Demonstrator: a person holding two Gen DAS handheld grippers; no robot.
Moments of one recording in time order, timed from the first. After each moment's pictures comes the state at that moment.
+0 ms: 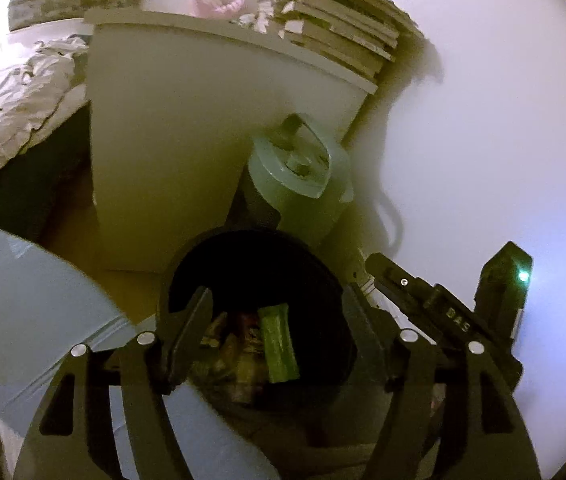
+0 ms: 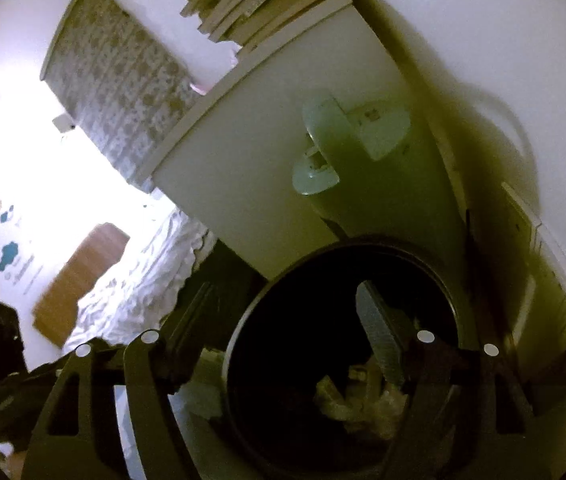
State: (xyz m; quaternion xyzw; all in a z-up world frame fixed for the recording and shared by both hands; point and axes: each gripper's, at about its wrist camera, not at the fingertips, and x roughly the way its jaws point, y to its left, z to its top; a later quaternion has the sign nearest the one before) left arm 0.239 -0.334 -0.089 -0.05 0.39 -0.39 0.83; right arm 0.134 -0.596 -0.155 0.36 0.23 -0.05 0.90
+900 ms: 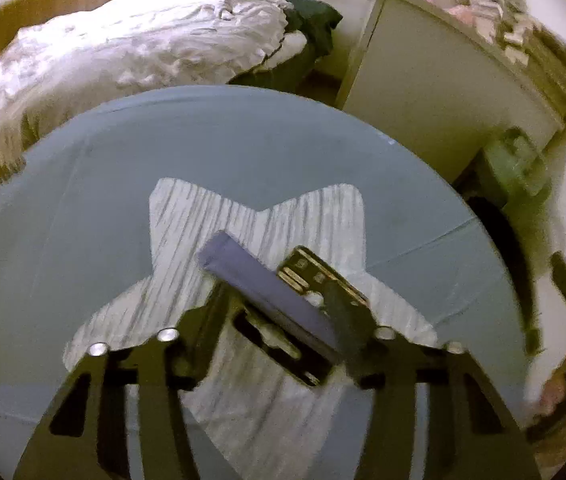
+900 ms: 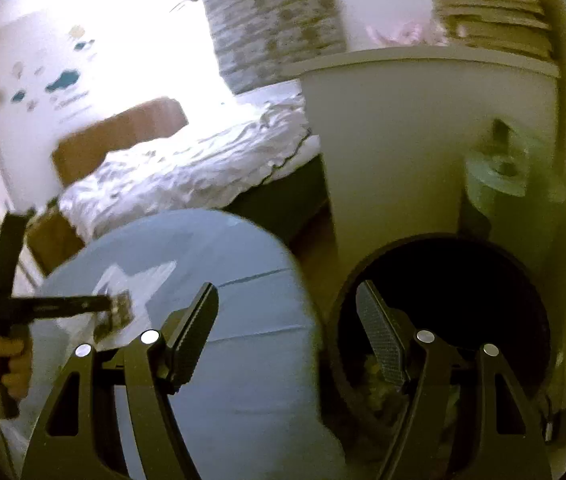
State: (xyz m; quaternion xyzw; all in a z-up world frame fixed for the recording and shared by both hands) left arm 0.242 -0.107 -0.158 -0.03 0.47 -0.09 0.87; right arm 0.144 -0.400 -0.132 0.09 0.29 0.09 0.95
